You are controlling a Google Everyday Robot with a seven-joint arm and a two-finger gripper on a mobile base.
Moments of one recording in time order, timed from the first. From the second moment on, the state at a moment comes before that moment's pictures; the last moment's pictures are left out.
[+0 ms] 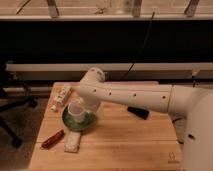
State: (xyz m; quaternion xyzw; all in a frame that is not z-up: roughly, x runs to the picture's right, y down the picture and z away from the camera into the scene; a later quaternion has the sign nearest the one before) arm -0.082 0.122 0.758 -0.21 -0.19 -0.47 0.84
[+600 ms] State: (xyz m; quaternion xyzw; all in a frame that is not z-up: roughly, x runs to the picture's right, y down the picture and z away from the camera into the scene) arm -0.099 0.135 0.773 -0.23 -0.19 -0.50 0.81
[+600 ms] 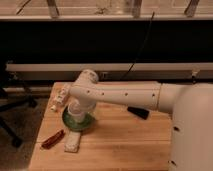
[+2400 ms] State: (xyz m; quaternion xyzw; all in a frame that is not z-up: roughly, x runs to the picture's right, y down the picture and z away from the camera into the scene) arm -0.103 0.119 0.780 -0.22 -0.20 -0.53 0.80
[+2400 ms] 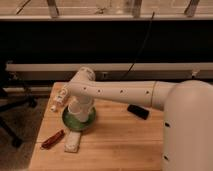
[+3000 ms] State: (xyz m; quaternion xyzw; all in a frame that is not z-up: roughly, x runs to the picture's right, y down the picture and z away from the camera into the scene) arm -0.101 0.108 0.777 -0.21 -0.20 -0.53 0.80
